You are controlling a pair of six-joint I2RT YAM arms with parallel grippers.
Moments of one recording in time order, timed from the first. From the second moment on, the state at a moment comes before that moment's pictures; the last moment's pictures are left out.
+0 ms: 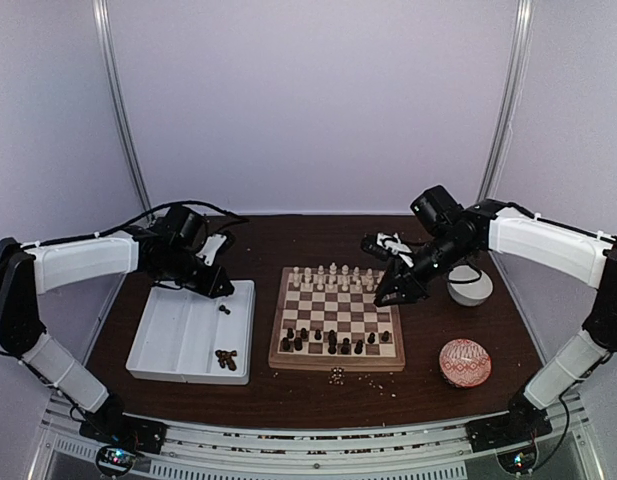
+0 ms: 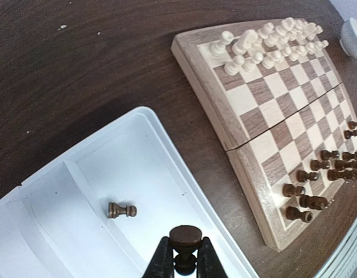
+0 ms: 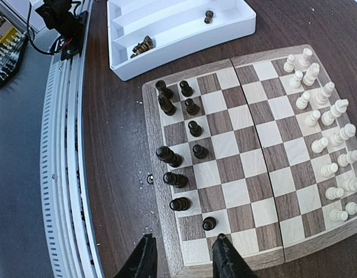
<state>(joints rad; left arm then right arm) -0.49 1.52 1.03 -0.49 0.23 -0.09 0.56 1.52 1.24 -0.81 -0.63 -0.53</state>
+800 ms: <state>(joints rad) -0.71 1.99 1.77 -0.95 0.38 -0.09 0.68 1.54 1.31 -0.79 -0.56 -0.53</state>
